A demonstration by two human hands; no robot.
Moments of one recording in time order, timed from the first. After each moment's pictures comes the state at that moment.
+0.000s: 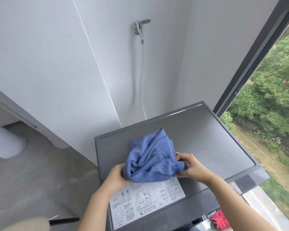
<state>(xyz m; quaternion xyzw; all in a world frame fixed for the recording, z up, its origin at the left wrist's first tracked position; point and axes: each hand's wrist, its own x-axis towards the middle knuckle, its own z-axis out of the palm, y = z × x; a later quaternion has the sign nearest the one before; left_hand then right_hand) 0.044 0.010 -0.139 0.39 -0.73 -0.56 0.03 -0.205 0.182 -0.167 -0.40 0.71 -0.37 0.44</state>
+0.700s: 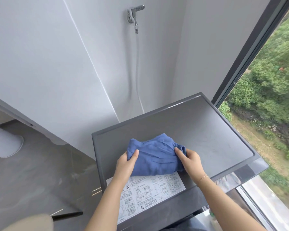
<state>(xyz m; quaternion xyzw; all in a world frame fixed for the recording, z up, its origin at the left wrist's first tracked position) 0.006 0.020 -0.154 0.49 -0.61 -0.61 0.11 -0.172 0.172 -0.180 -0.16 0.79 -0.50 0.31</state>
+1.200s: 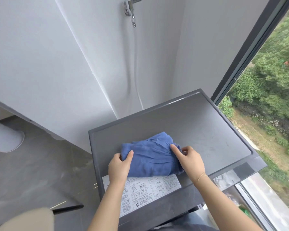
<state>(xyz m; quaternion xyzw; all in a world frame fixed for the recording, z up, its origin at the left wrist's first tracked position) 0.001 0.024 -0.173 0.64 -0.64 -0.42 0.10 -0.180 0.171 -0.161 -0.12 0.89 -0.33 0.30</state>
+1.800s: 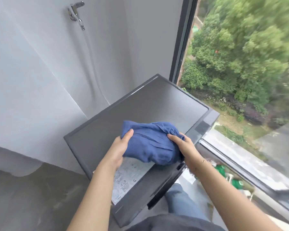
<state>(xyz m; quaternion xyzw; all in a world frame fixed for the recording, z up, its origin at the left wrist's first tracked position) -0.008 0.052 -0.111 0.37 -0.57 -0.73 -0.01 -0.107 0.249 -0.136 0.09 0.66 -0.67 0.34</state>
